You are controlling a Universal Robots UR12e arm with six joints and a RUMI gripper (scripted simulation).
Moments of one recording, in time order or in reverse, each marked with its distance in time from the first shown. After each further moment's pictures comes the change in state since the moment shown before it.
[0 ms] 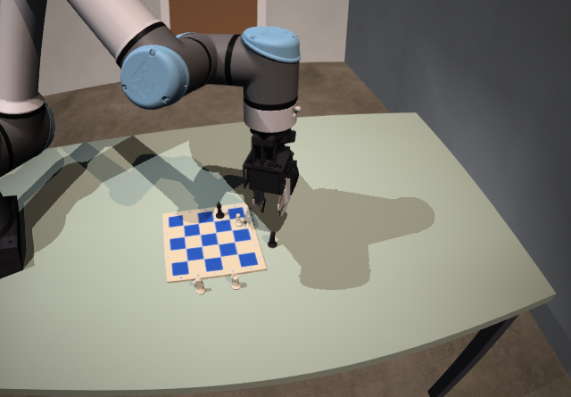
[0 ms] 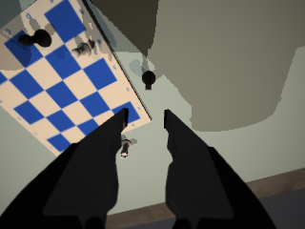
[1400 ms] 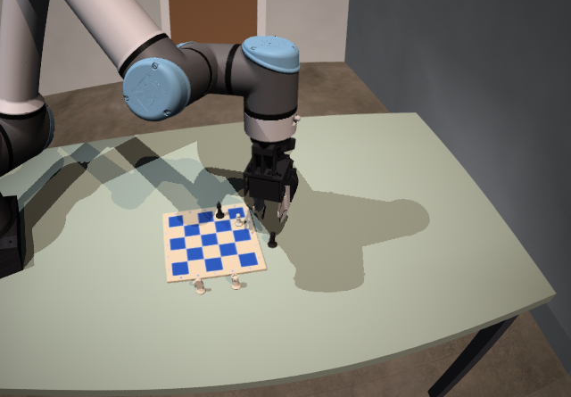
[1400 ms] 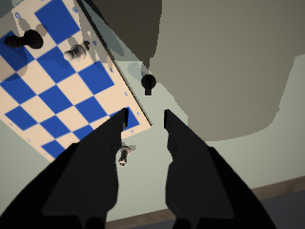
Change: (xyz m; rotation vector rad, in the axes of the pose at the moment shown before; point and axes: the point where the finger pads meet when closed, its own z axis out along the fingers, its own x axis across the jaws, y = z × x) arm 0.000 0.000 0.018 0.000 0.000 0.000
